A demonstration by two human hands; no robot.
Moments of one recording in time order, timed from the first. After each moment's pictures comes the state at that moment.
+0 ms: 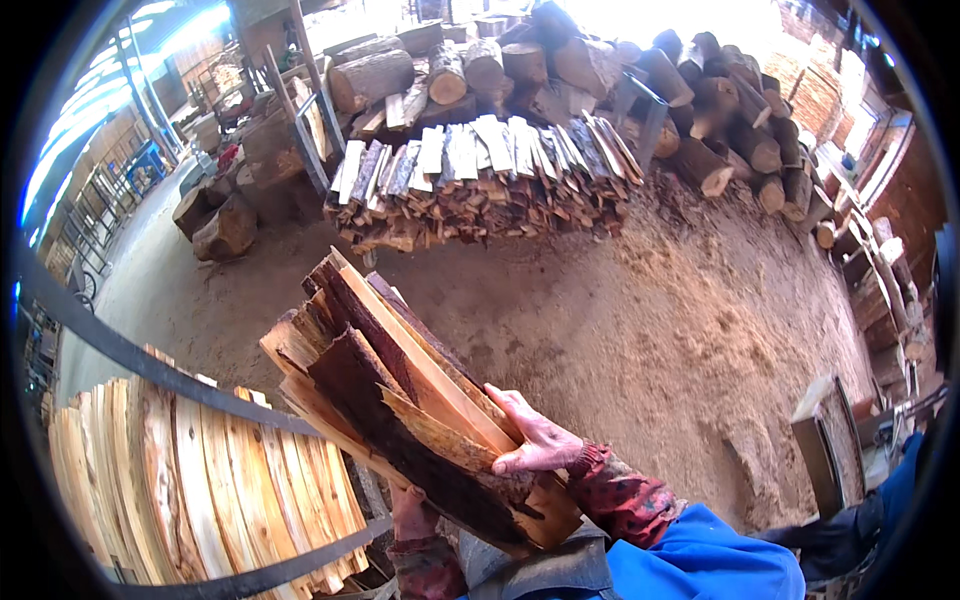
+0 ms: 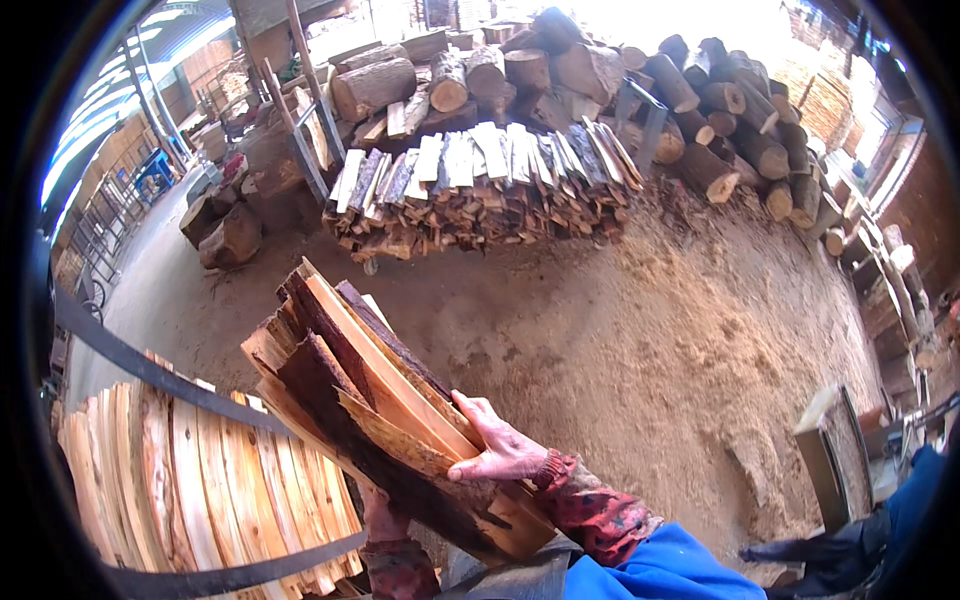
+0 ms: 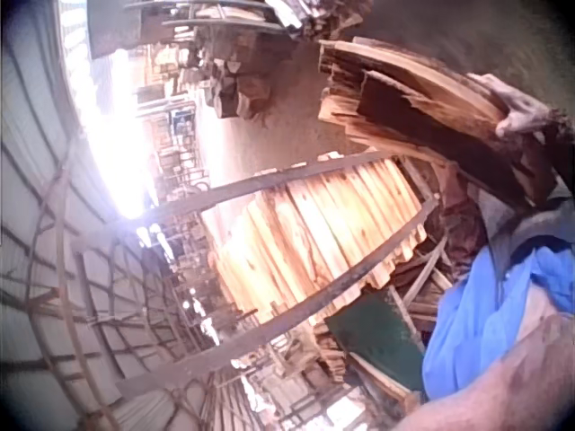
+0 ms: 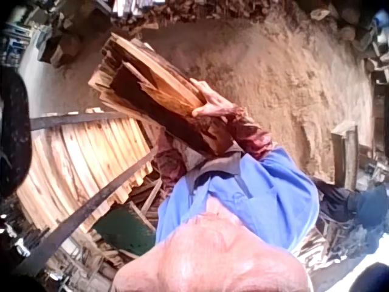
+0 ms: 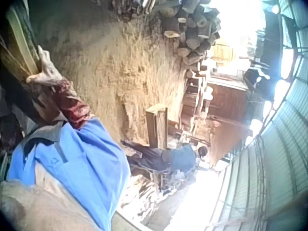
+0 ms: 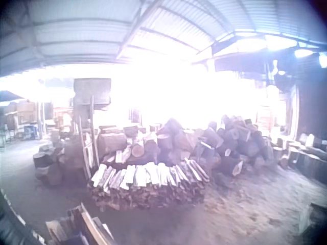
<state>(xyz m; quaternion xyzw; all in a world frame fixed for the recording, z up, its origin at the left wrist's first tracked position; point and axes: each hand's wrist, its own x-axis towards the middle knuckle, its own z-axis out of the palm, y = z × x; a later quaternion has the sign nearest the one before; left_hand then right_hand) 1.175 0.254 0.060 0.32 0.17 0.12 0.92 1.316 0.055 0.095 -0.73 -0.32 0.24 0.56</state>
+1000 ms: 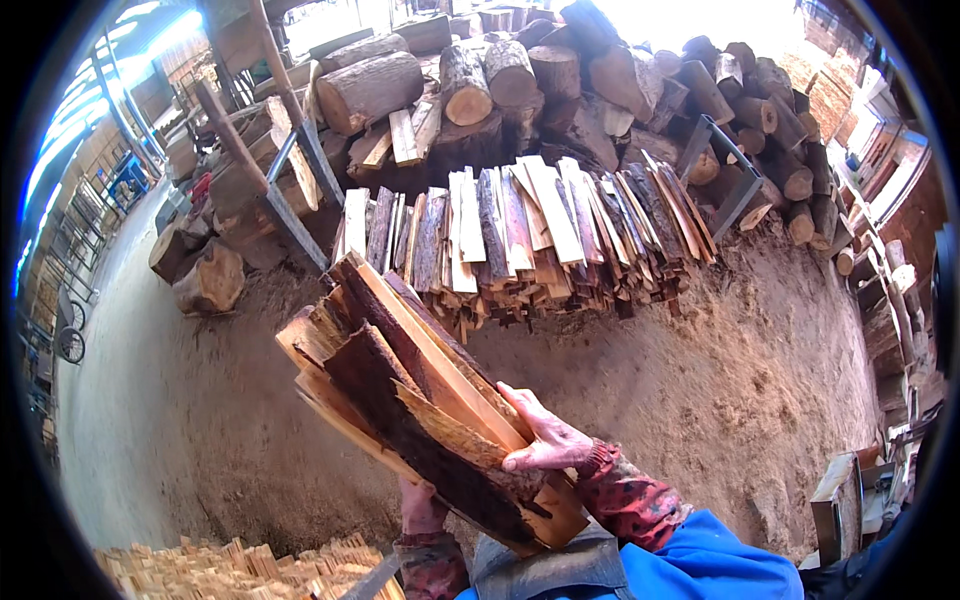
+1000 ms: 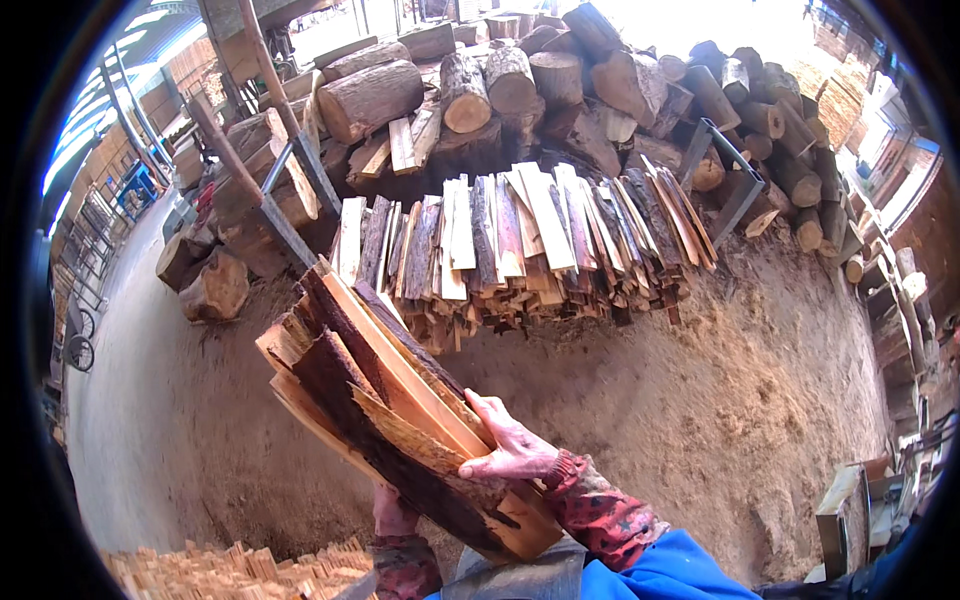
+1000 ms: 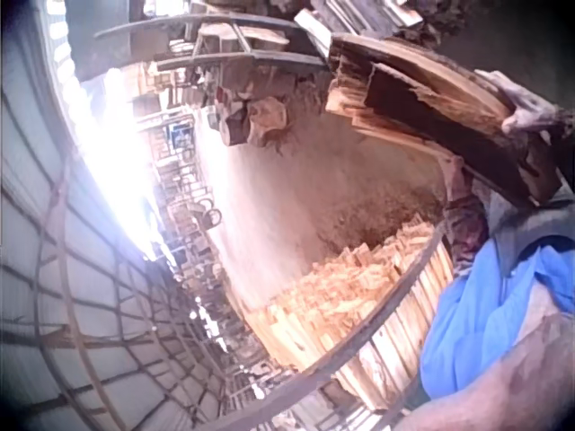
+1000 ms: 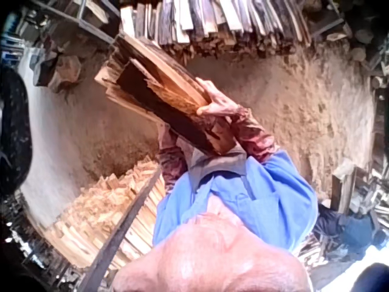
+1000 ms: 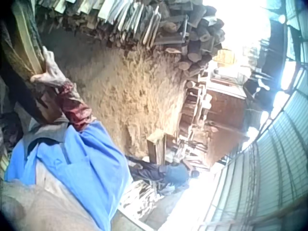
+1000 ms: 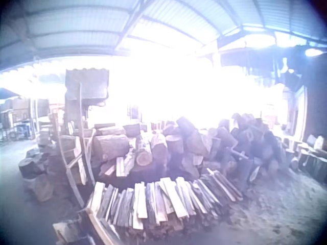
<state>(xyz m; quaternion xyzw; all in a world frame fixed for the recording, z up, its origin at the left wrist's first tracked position) 1.641 0.450 -0.009 0.32 0.17 0.05 0.93 1.773 0.235 0.058 -0.73 -0.27 0.26 0.57</state>
